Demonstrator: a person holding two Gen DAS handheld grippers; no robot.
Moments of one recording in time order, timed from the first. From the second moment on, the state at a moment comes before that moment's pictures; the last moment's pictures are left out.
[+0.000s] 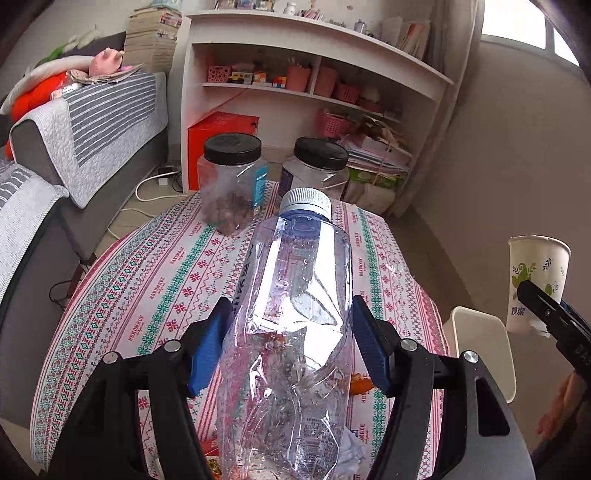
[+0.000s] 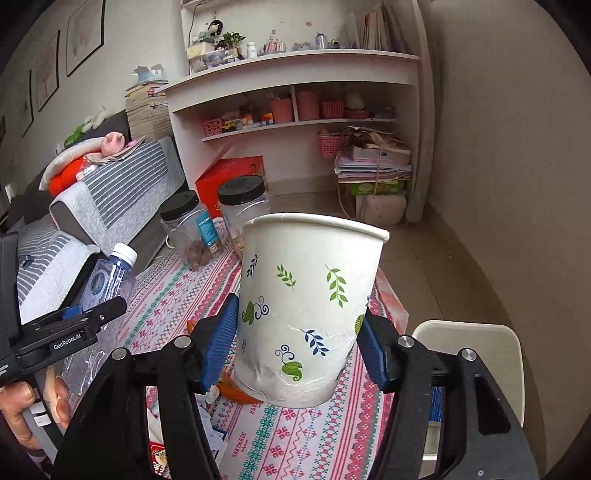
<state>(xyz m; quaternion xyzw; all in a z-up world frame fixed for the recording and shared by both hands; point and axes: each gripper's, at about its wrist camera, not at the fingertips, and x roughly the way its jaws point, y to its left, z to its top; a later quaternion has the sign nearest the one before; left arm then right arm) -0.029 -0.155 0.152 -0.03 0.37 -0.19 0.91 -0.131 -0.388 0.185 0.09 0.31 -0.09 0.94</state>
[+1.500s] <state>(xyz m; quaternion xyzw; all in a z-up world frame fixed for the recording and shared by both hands) -0.129 -0.433 0.169 0.02 0.39 -0.37 0.84 -0.285 -0.582 0.203 0.21 0.25 -0.34 0.88</state>
